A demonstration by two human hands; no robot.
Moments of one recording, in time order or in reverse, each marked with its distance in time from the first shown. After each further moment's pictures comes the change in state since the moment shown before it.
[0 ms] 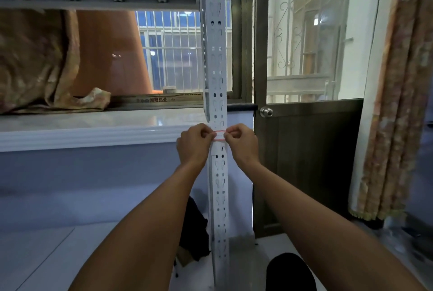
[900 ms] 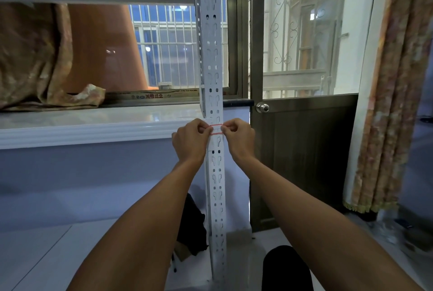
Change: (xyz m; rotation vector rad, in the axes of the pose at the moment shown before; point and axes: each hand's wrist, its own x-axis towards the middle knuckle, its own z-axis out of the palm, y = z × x) left_hand -0.005 0.006 0.003 0.022 0.072 0.003; right_hand 0.004 0.000 0.002 -0.048 0.048 -0.024
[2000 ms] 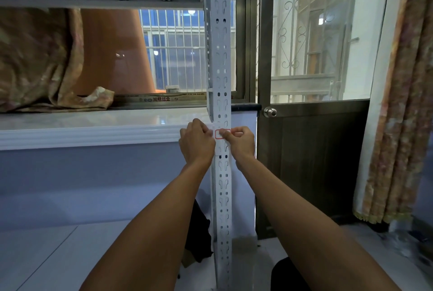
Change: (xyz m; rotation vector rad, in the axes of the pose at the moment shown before) left_hand 0.006 0.000 0.004 0.064 0.029 -0.076; right_hand 0.010 0.012 0.027 0.330 -0.036 0.310
